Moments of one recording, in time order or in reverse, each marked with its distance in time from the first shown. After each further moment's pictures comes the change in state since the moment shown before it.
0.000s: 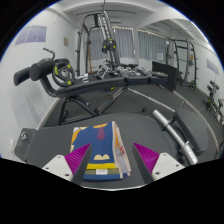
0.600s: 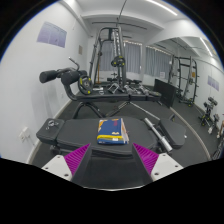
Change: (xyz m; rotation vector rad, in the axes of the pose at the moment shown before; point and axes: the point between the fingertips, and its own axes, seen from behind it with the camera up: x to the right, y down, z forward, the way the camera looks) arm -0.053 0.045 -0.308 0.125 -0.002 -0.125
